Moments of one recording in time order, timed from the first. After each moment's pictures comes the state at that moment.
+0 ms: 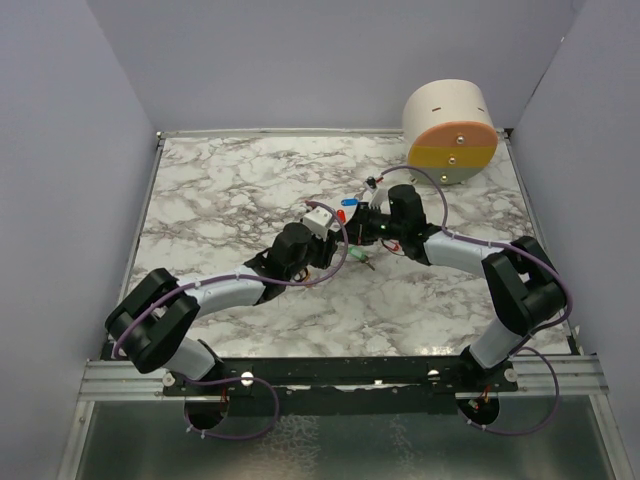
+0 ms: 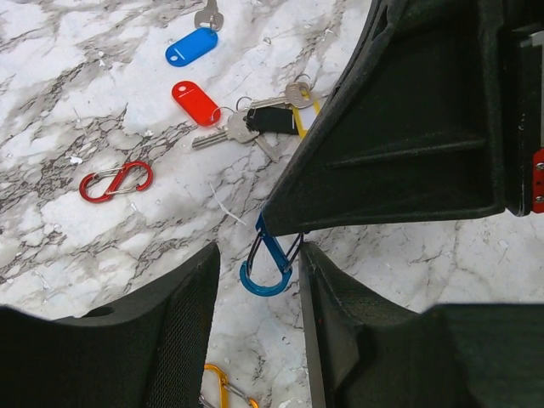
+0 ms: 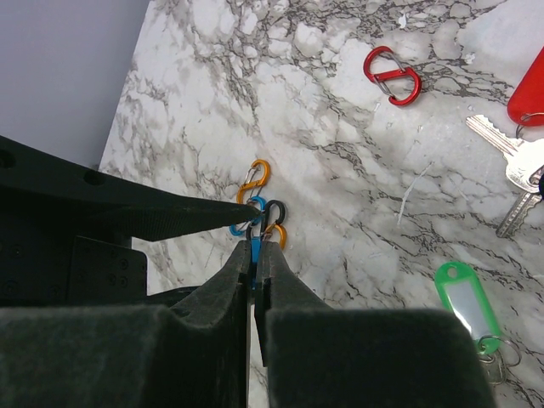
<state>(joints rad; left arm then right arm) -0.77 1.45 0.64 0.42 -0.12 -0.17 0.52 1.66 0.85 0.35 -0.56 0.59</state>
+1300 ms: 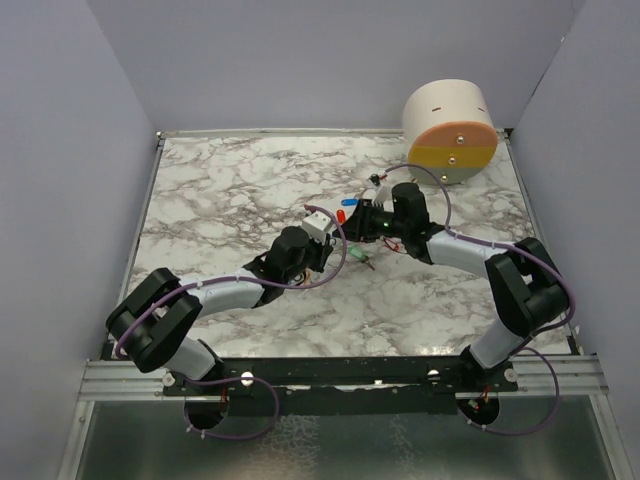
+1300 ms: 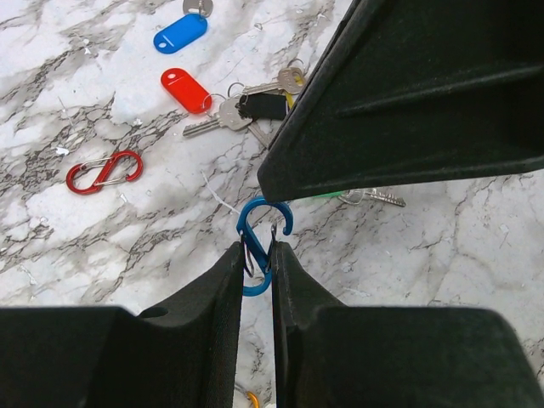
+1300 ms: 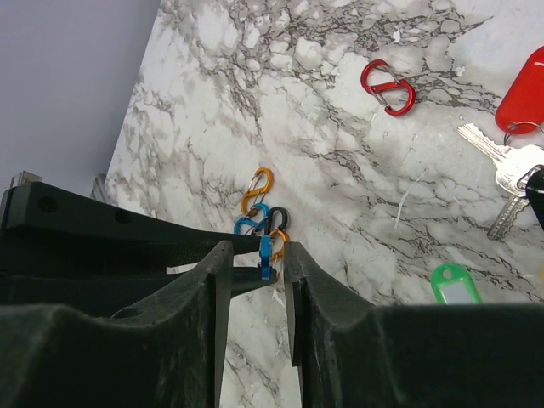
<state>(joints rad) -0.78 1.46 0.60 0.47 -0.08 -0.17 0.50 1.65 0.85 0.36 -0.57 0.60</state>
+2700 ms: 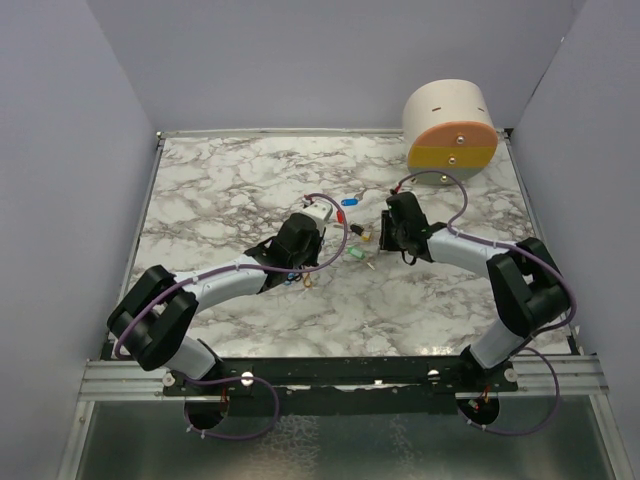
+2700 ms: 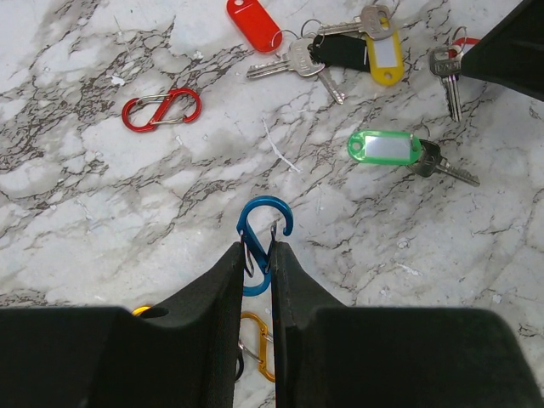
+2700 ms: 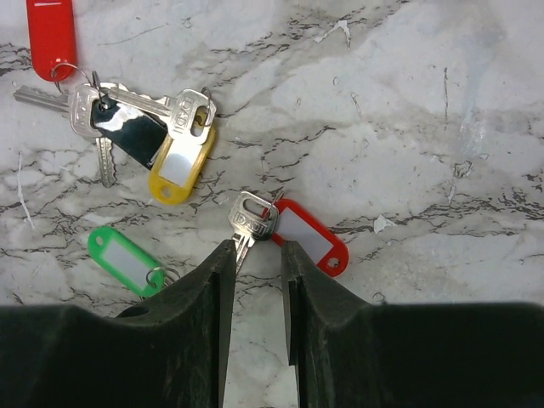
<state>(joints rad) -0.75 1.47 0.76 0.10 -0.17 -0.21 0.50 1.64 0.87 -0.08 0.17 0.40</state>
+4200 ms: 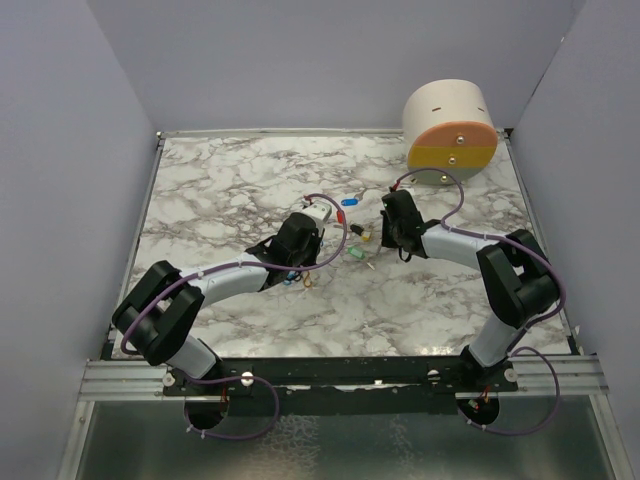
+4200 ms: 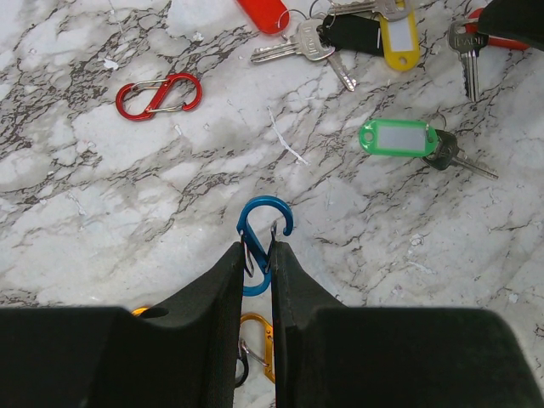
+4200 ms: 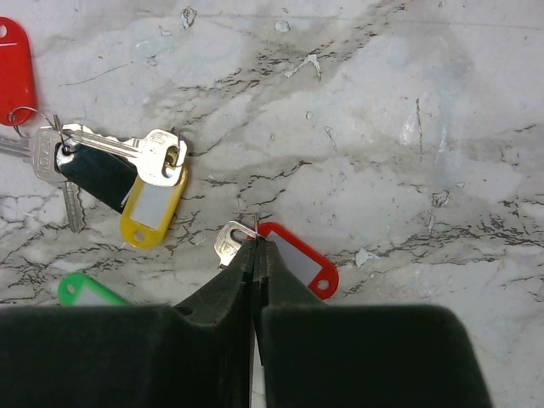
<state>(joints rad) -0.73 1.51 0.76 0.10 -0.14 -0.21 0.50 1.71 0.91 -0.06 0.25 0.40</state>
